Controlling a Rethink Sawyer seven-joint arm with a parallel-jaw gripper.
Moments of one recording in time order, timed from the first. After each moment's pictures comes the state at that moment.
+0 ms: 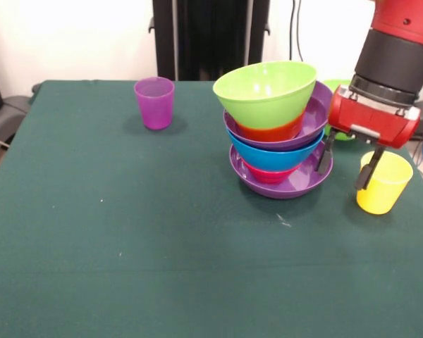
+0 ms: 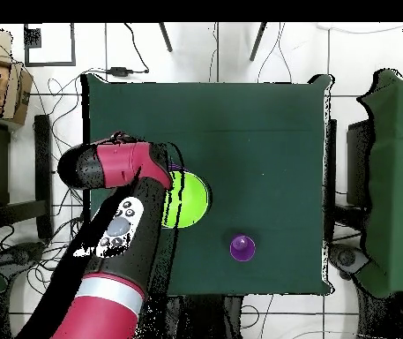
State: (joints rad) arm 0.28 -0.37 -0.37 1.30 0.11 0.44 2.28
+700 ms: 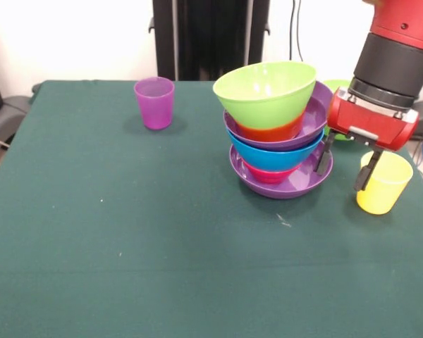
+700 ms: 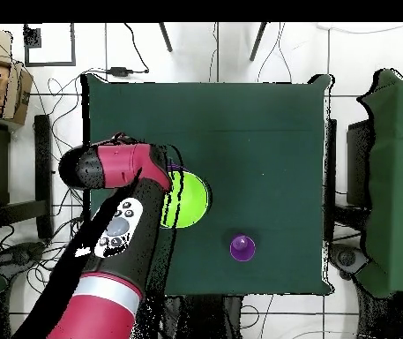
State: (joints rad) arm 0.30 -0.36 -0.39 1.30 0.15 0.44 2.28
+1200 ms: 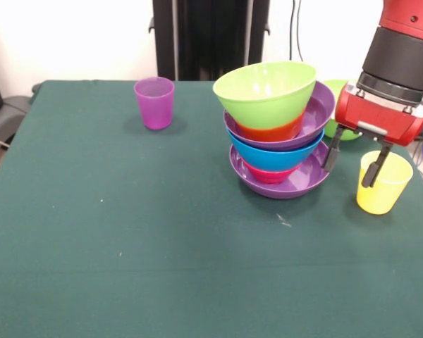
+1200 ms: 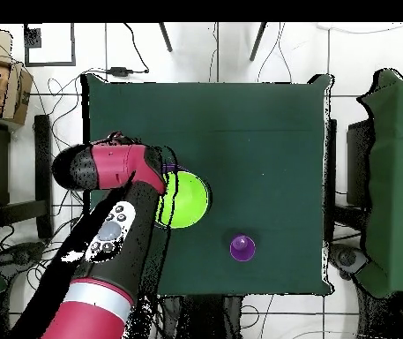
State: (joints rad) arm 0.32 -0.36 -0.41 1.30 0.19 0.44 2.28
